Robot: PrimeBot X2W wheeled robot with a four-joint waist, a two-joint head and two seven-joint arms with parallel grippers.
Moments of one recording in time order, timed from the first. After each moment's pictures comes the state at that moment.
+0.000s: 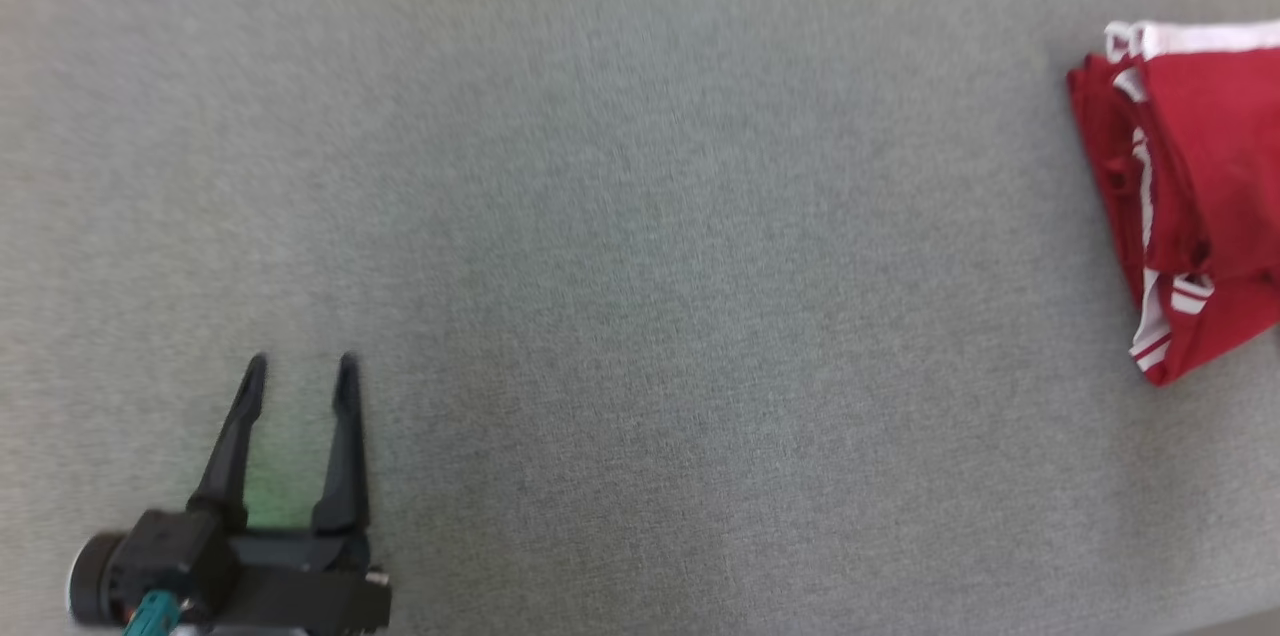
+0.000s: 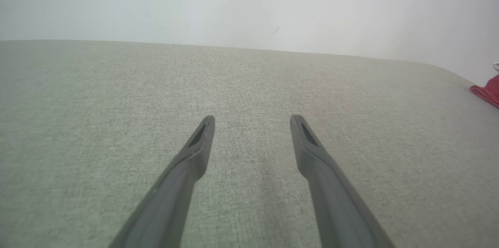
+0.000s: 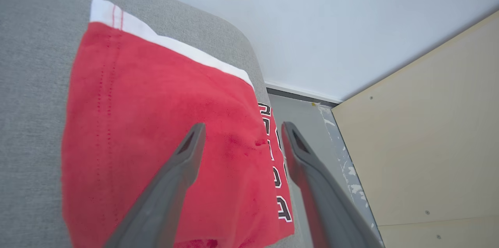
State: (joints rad) left arm -0.14 0.10 -0.01 0.07 -0.19 -0.13 -0.26; right arm -0.57 -0.56 -0.08 0.41 0.00 0.13 0.26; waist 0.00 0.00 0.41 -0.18
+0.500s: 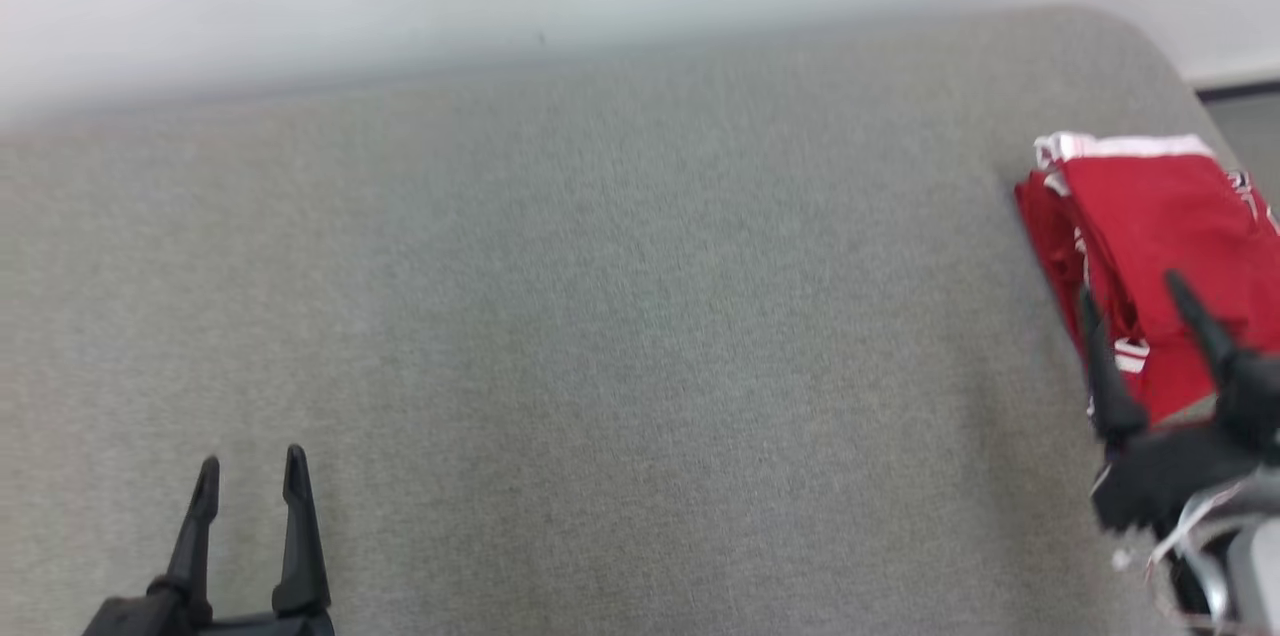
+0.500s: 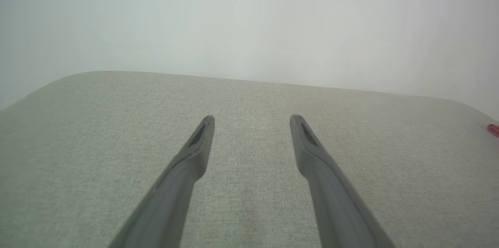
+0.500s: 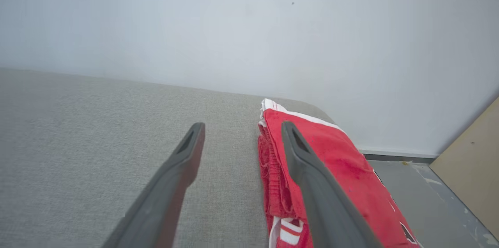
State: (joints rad) left arm -0.01 0.06 0.10 0.09 -0.21 -0.13 -0.26; right arm -0.26 -0.34 -0.01 0.19 0.16 0.13 -0.05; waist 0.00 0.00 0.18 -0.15
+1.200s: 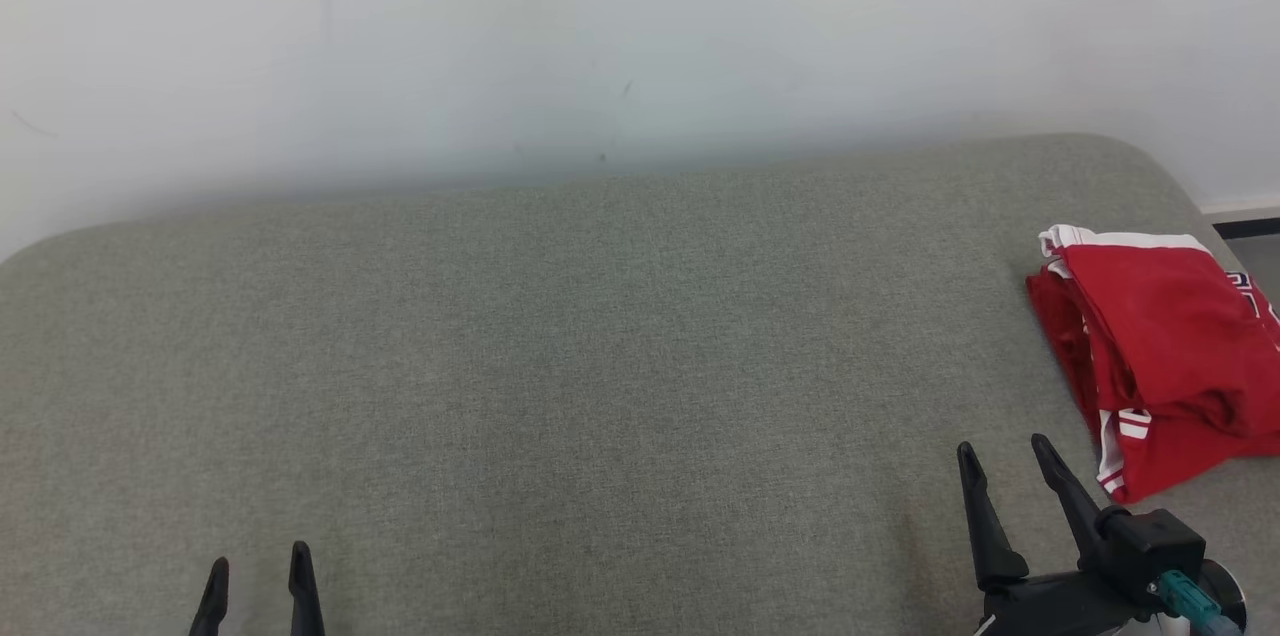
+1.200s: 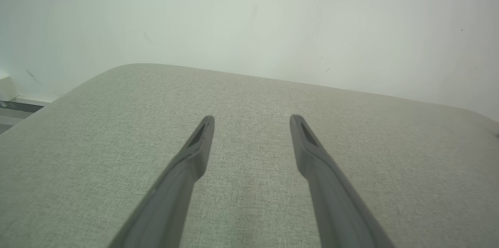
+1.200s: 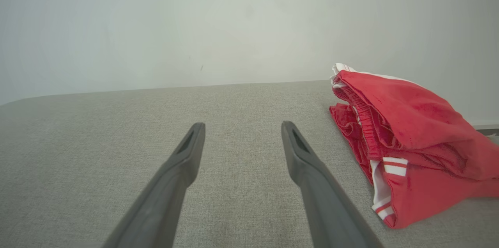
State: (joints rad) left arm 0.10 0.05 0.10 0.15 -0.24 -0.10 -0.26; right arm -0.08 -0.16 0.07 0.31 0.20 0.13 -0.23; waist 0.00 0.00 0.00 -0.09
